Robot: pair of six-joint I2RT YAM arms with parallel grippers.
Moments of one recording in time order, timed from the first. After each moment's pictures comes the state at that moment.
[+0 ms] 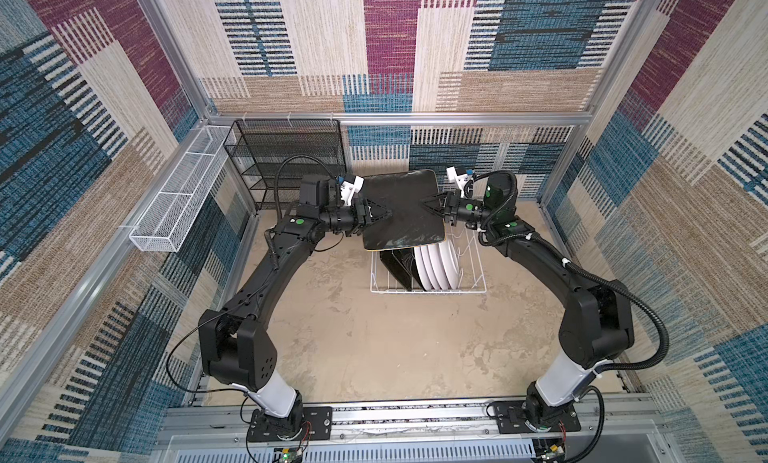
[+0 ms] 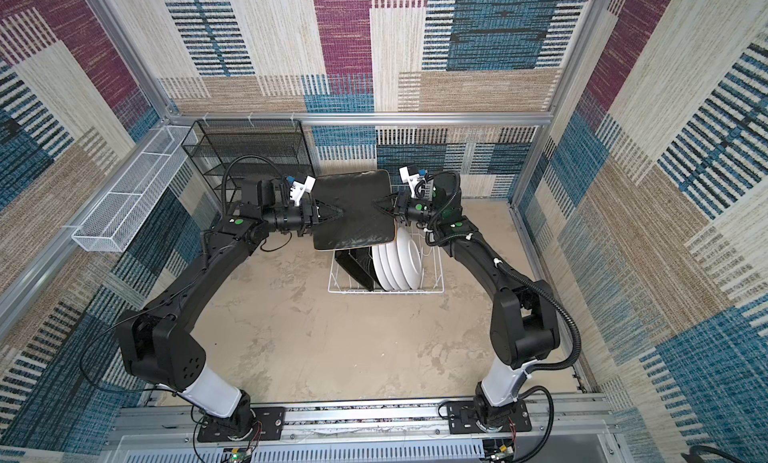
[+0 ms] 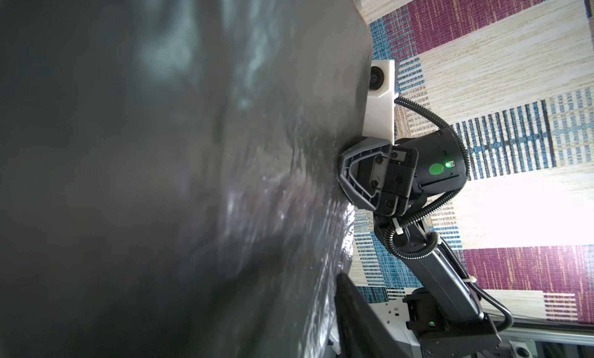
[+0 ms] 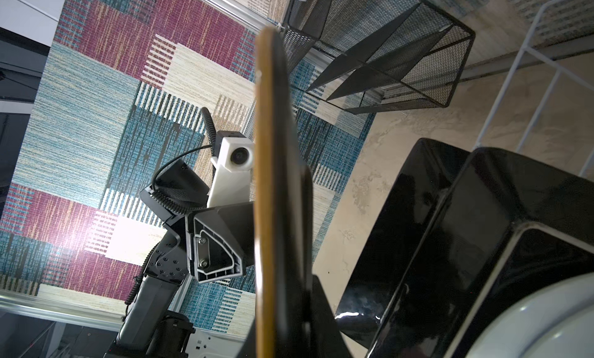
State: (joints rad) left arm -0.25 1.62 1.54 -0.39 0.91 -0.70; right arm 0.28 1.71 1.42 0.21 -0.96 1.03
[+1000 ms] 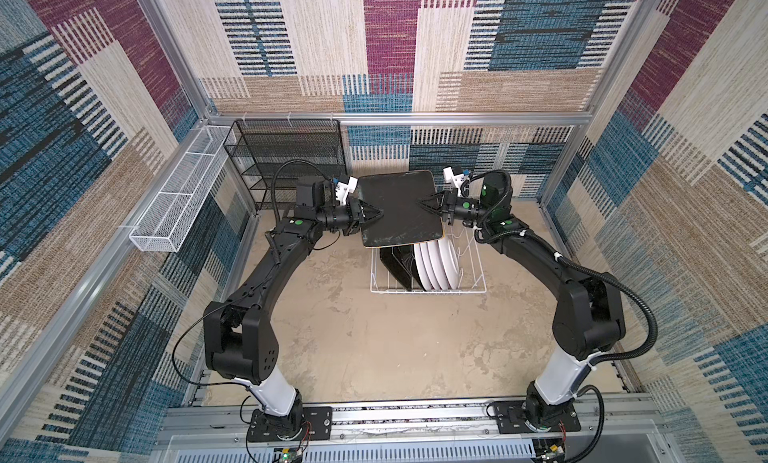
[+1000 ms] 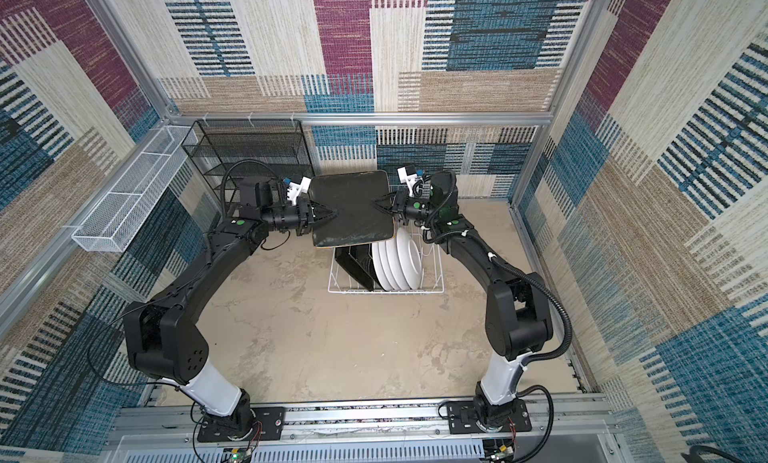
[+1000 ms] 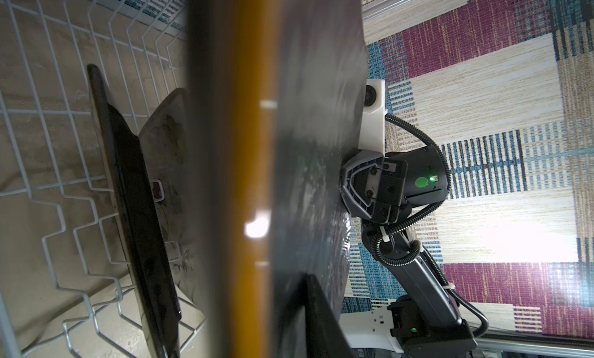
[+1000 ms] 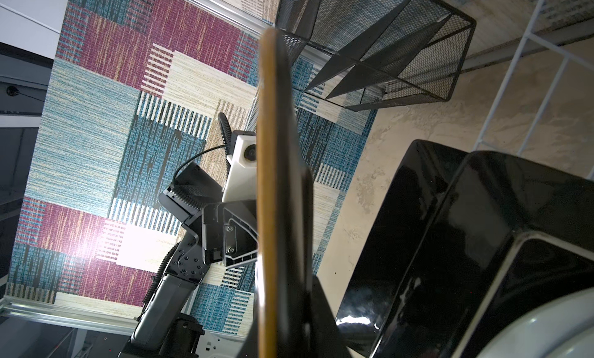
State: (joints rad) left arm -0.22 1.66 1.49 -0.25 0.96 -0.82; right arm 0.29 1.77 1.44 0.26 -0.99 1.09
